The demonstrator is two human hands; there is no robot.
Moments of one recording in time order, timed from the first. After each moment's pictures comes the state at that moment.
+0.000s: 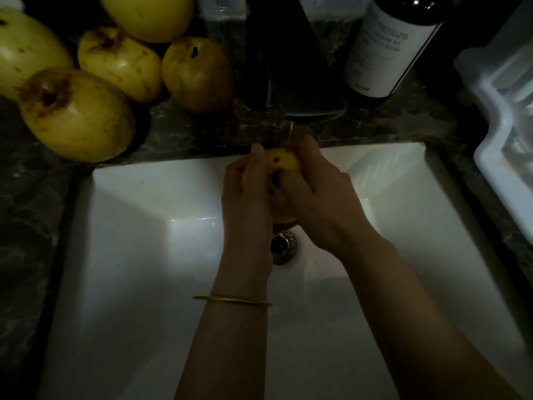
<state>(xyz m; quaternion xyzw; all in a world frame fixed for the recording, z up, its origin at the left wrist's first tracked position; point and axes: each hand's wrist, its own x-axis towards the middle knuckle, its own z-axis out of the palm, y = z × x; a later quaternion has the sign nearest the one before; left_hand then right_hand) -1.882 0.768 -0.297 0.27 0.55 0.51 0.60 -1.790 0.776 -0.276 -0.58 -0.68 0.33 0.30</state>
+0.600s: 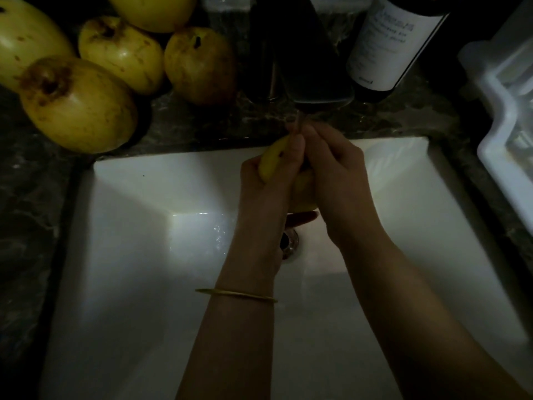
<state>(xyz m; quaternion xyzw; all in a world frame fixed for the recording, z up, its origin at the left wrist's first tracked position) -1.870 0.765 -0.286 0.29 0.52 0.49 0.63 -1.795 0.781 -0.281 -0.55 -0.54 0.41 0.49</state>
